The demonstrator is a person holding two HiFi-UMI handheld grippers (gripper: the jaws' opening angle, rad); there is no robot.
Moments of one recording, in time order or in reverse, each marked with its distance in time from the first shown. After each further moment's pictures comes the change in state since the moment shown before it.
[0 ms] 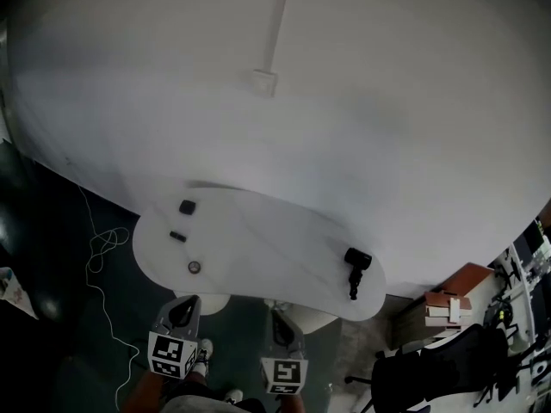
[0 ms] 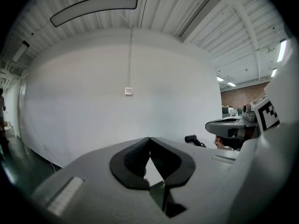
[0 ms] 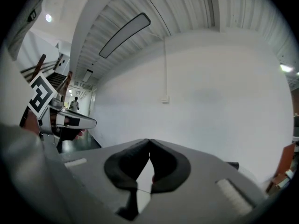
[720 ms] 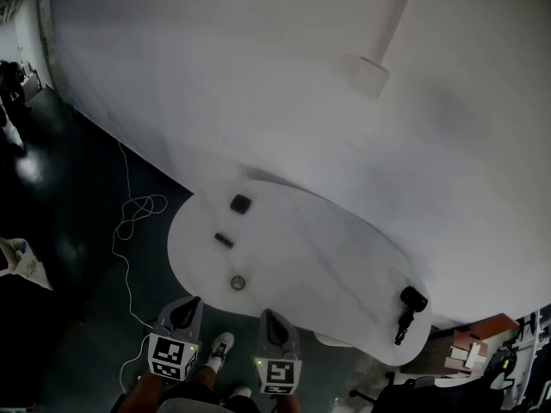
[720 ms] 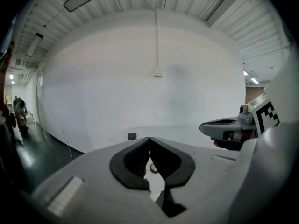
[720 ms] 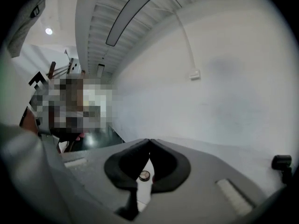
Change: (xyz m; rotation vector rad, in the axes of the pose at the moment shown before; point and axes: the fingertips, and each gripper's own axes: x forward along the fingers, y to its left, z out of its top) left arm 0.043 0.165 -0.080 -0.111 0.162 0.184; right arm 0.186 0.122 -0.053 0.014 0.133 0.268
